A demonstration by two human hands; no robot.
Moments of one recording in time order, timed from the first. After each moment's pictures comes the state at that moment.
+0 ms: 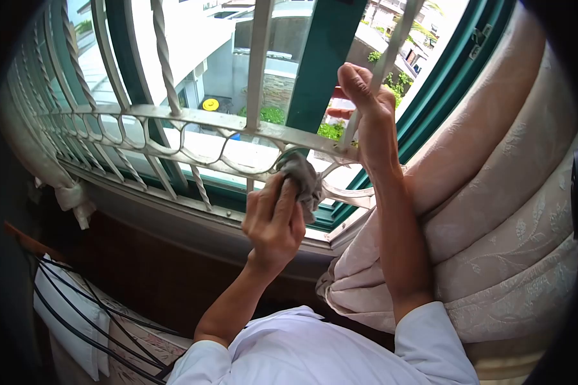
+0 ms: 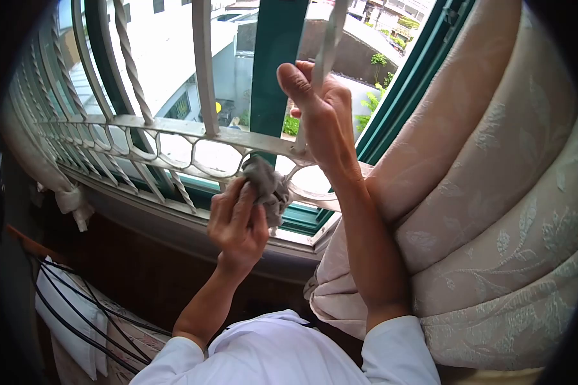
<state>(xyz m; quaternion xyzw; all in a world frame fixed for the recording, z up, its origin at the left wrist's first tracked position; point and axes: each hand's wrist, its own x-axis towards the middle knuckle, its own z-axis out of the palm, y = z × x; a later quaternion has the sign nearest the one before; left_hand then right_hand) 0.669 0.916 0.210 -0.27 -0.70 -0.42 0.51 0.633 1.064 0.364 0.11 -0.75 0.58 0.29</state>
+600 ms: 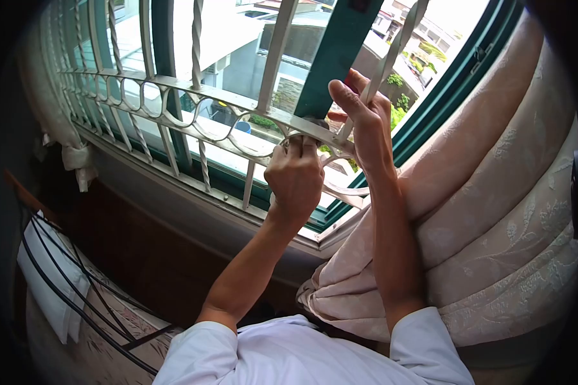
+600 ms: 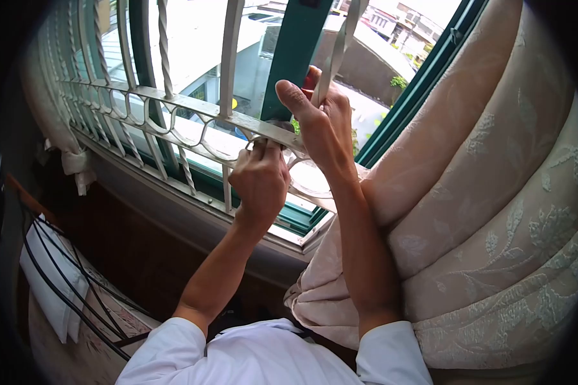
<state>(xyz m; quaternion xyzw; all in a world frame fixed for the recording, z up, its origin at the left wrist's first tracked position) 0.647 0.972 0.244 -0.10 -0.81 -0.31 0.48 0.644 1.063 0.365 0.17 -0.79 0.54 0.25</state>
